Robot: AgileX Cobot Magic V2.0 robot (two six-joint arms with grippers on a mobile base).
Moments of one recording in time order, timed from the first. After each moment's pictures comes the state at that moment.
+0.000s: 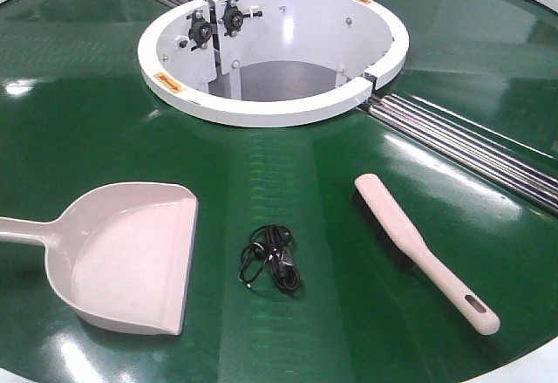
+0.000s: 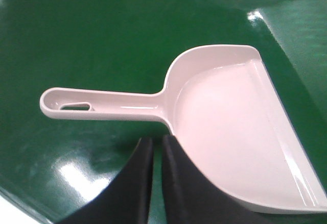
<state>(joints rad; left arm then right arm) -0.02 0.69 -0.50 0.00 0.48 0.08 0.01 -0.01 0.03 -0.04 0.09 -0.02</state>
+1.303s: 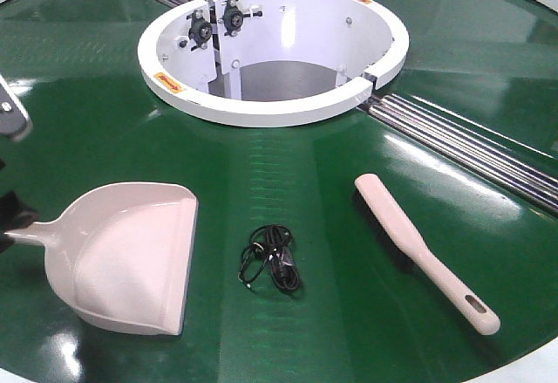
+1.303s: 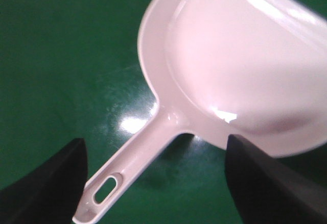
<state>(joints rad) -0.02 1.29 -1.06 -0.08 0.92 0.95 0.01 -0.01 0.03 -0.04 0.09 -0.02</state>
